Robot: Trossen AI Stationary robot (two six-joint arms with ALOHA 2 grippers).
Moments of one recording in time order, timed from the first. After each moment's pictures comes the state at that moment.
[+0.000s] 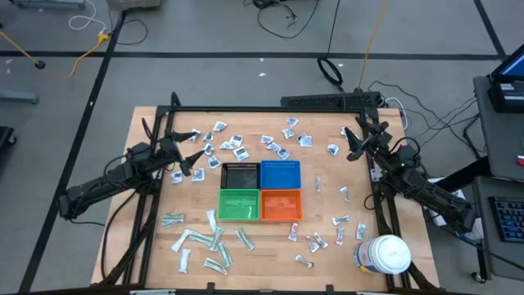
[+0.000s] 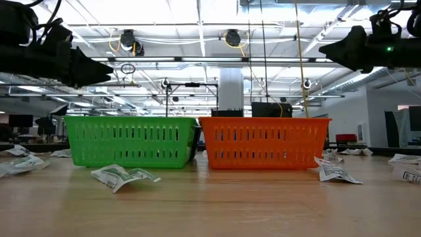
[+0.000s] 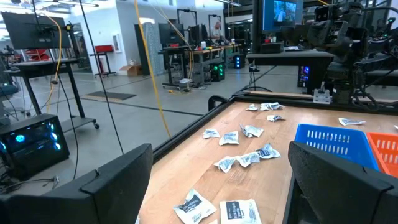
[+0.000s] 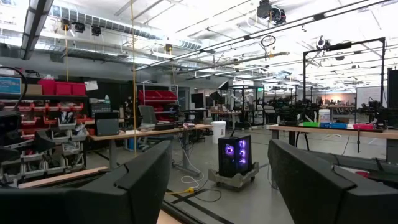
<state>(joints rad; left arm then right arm) 0.45 0.02 0.02 0.03 -0.03 0.07 -0.59 0.02 0.01 0.34 0.16 -0.04</state>
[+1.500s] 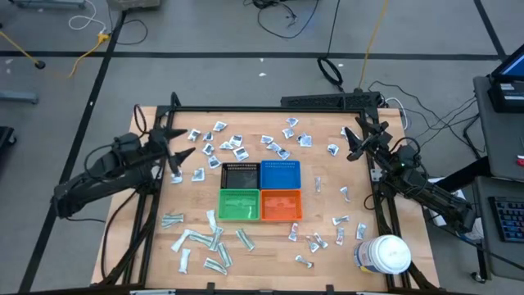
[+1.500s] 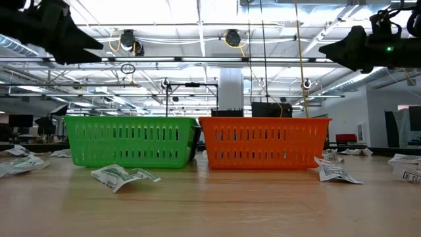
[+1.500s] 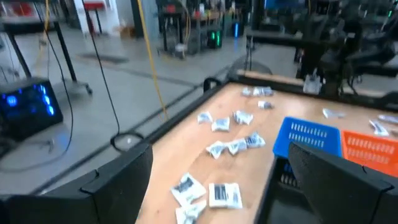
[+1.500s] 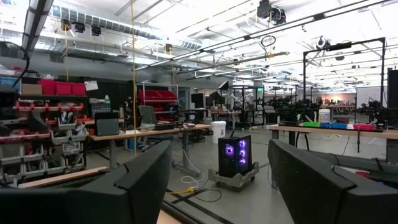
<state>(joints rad) 0.45 0.15 0.39 -0.40 -0.03 -0.01 -0.59 0.02 0.01 0.34 0.16 -0.04</state>
